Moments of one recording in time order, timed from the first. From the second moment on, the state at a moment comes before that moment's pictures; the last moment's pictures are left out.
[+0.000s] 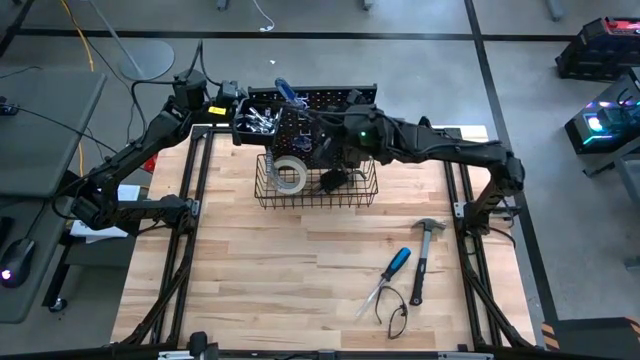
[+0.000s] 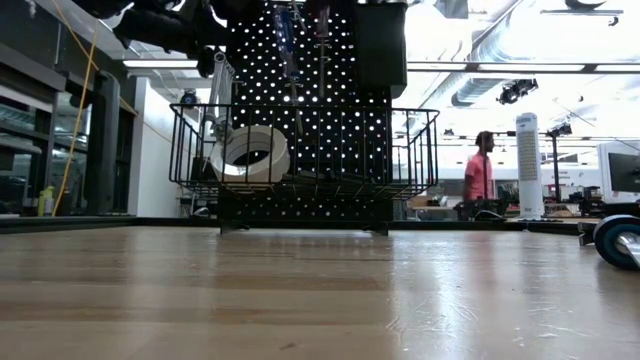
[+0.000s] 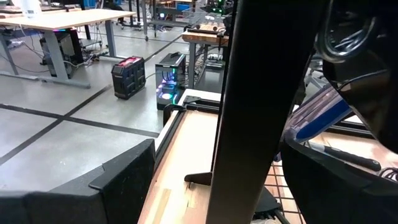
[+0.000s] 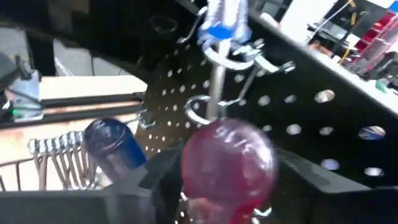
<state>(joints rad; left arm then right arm) 0.98 1.12 0.98 -0.11 0.77 0.13 -0.13 1.71 1.78 -0.40 0.51 -0.20</state>
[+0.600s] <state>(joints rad) 0.98 1.12 0.98 -0.11 0.77 0.13 -0.13 1.72 2.01 -0.48 0.54 -0.21</state>
